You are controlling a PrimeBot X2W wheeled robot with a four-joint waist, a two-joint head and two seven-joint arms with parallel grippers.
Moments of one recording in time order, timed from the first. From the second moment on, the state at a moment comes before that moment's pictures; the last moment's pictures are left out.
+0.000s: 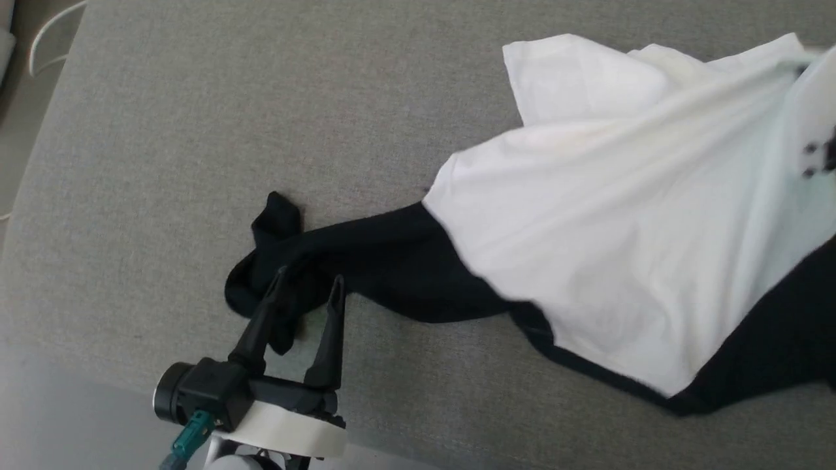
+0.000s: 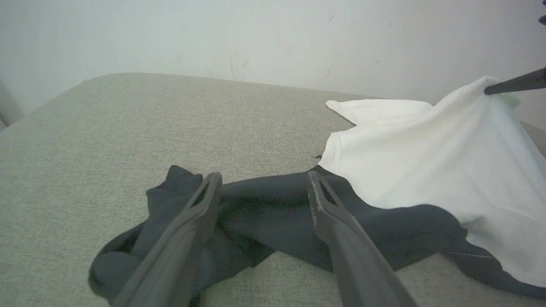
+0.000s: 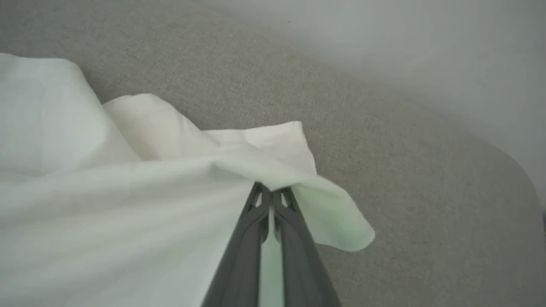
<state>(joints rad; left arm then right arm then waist) 0.01 0.09 -0.17 -0.08 -0.19 -0.07 -0.26 -0.74 -0.33 -0.02 0.28 0.07 0.13 0.77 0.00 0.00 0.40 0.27</state>
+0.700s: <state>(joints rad) -0.05 0.06 -0.20 -0.02 -0.19 -0.11 -0.26 -0.96 -0.32 -0.08 0.55 -0.12 0.13 0.56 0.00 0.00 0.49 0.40</state>
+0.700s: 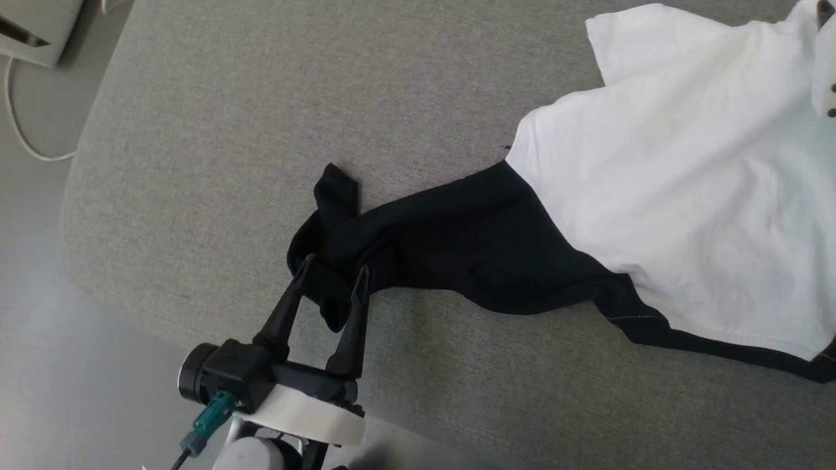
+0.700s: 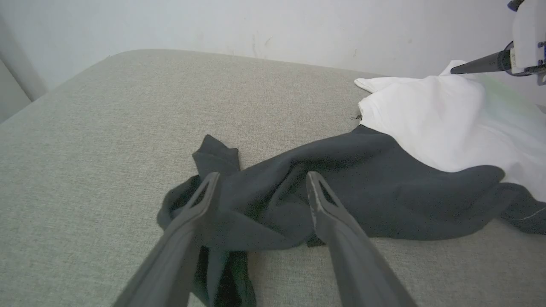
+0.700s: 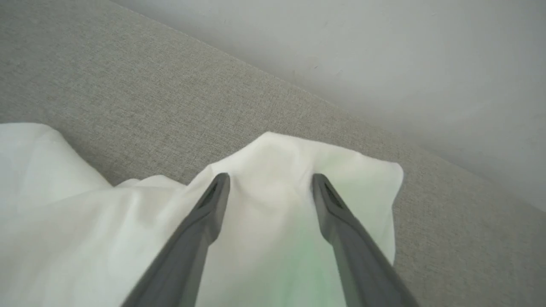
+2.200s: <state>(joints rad) -0.01 0.18 -0.14 0.02 -0.14 -0.11 0.02 0.17 -0.05 -0.16 -0.04 0.24 0.13 -0.03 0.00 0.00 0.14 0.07</state>
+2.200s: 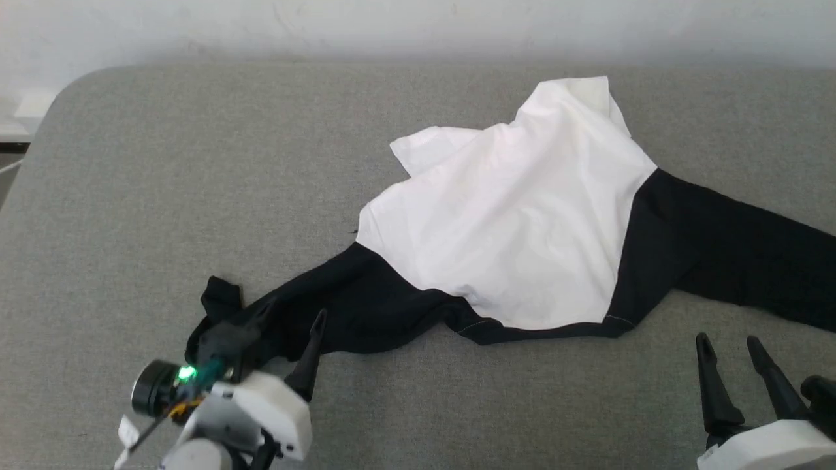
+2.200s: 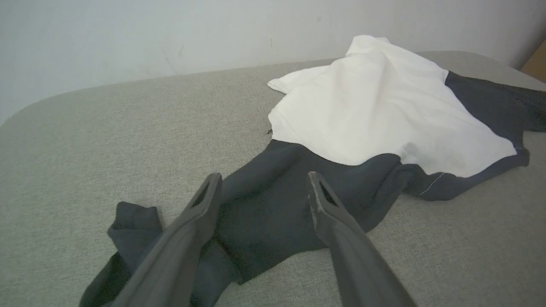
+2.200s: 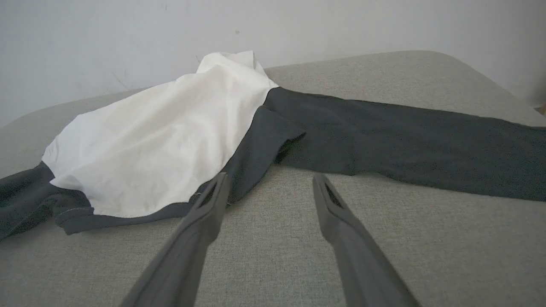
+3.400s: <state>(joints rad) -0.20 0.44 -0.30 0.25 -0.43 -0.13 0.28 0.17 -0.05 -0.16 -0.09 0.23 0.13 0.03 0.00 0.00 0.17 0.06</state>
